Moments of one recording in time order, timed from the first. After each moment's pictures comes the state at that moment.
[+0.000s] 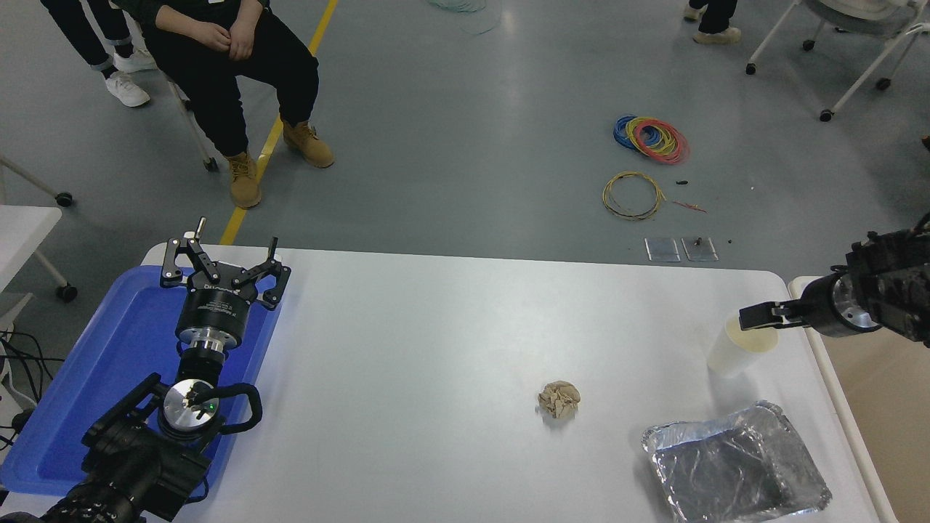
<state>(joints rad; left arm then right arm) -0.50 0.13 -1.12 -0.54 -0.09 -0.62 -0.36 1.24 -0.41 -1.34 0.57 -0.42 0.23 0.43</state>
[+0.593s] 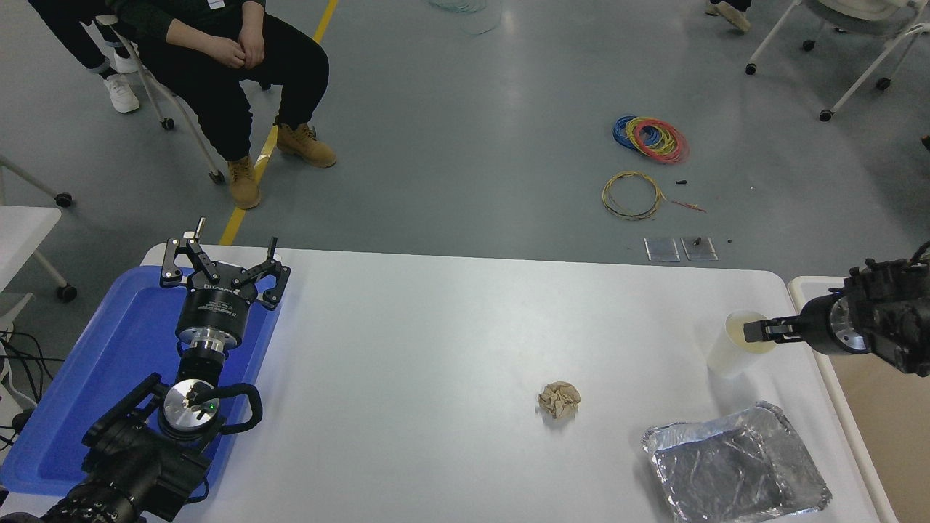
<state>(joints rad) -0.50 0.13 -1.12 -0.54 -0.09 -0.62 -0.36 1.15 -0.41 -1.29 0.50 -0.42 0.19 0.43</state>
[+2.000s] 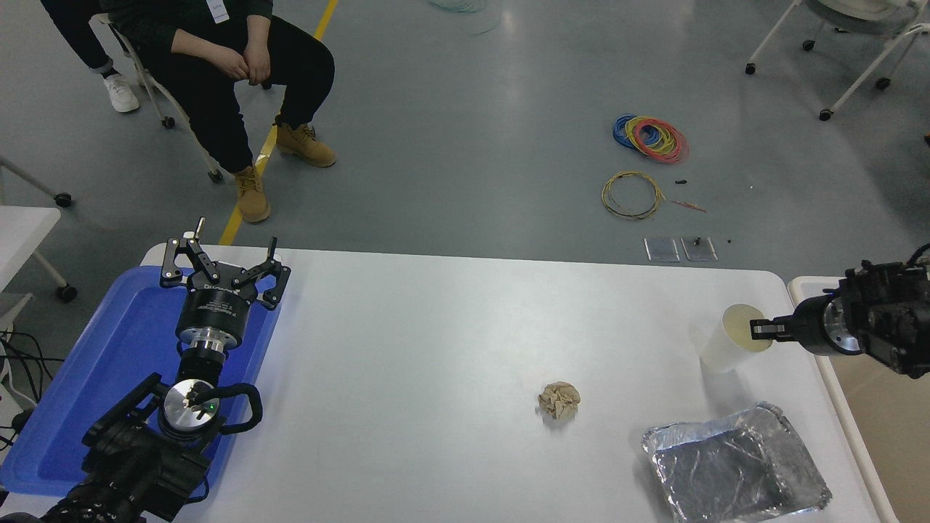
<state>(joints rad) -0.50 0.13 -1.12 -0.54 -0.09 -0.62 -0.36 1.25 -0.45 -1.27 0.57 -0.43 0.22 0.45</state>
